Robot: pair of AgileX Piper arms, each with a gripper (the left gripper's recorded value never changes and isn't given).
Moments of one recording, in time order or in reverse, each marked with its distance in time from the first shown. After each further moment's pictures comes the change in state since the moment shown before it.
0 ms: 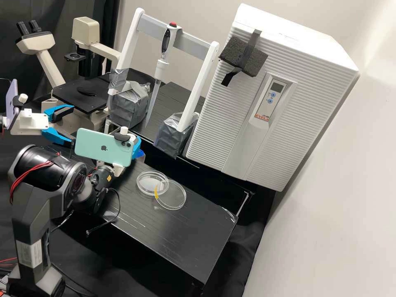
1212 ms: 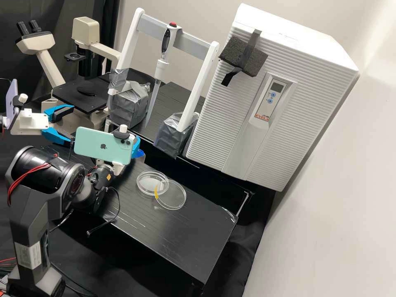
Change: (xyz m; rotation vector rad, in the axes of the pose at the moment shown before) left arm 0.000 0.000 0.000 0.001 0.000 0.002; right arm -0.003 0.003 -0.002 -0.004 -0.002 -0.002
